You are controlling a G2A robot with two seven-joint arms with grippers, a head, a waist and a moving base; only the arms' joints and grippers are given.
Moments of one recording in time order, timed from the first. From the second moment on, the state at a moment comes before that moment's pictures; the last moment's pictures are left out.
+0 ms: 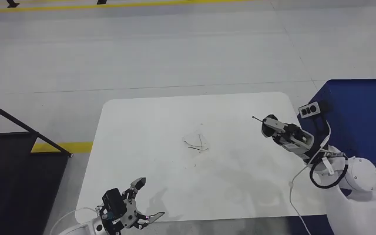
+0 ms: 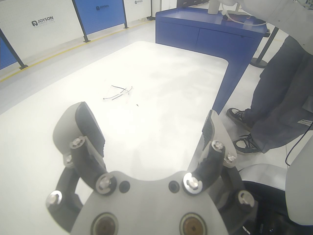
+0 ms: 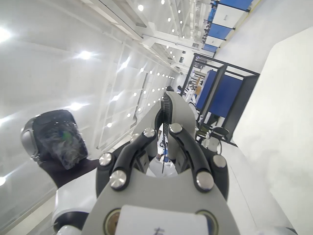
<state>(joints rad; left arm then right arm) 1.97 -1.09 -1.58 -2.00 1.41 -0.79 0.31 -1.48 -1.08 1.75 -1.92 0.64 -0.03 0.98</state>
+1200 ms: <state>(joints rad) 1.46 -1.14 -1.20 -2.14 1.20 -0.54 -0.16 -1.55 -1.06 1.97 -1.84 0.67 -0.01 0.99</state>
